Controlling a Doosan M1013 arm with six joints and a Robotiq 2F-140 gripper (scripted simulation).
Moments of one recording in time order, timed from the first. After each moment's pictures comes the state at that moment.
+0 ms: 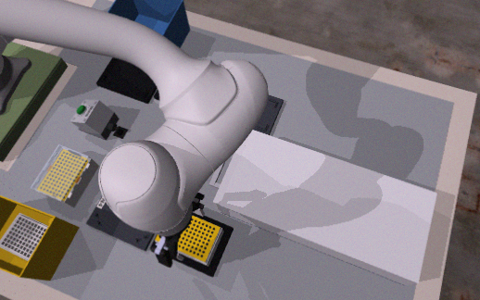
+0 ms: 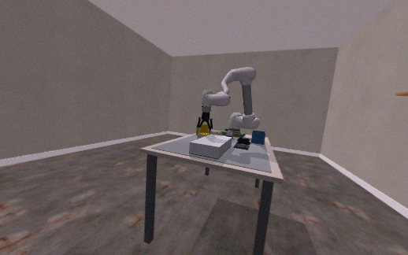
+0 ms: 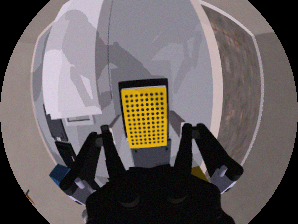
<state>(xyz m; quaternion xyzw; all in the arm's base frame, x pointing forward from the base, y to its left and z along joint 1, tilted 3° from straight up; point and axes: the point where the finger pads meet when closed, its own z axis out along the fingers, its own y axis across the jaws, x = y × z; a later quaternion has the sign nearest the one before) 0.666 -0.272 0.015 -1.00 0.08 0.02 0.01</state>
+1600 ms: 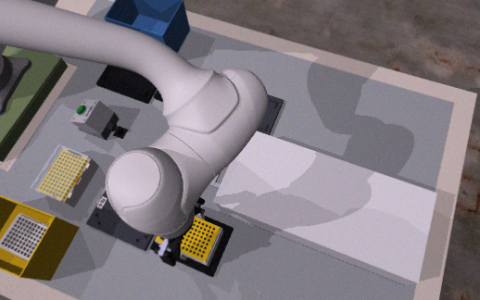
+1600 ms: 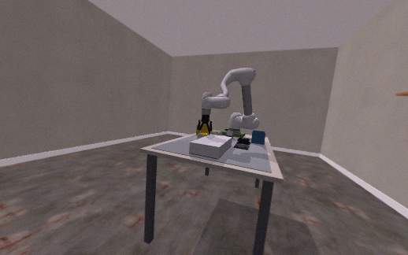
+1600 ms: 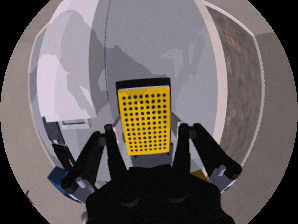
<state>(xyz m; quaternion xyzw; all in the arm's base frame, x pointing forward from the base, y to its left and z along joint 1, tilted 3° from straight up) 0.665 -0.272 -0.009 -1.00 0.08 0.02 0.01</state>
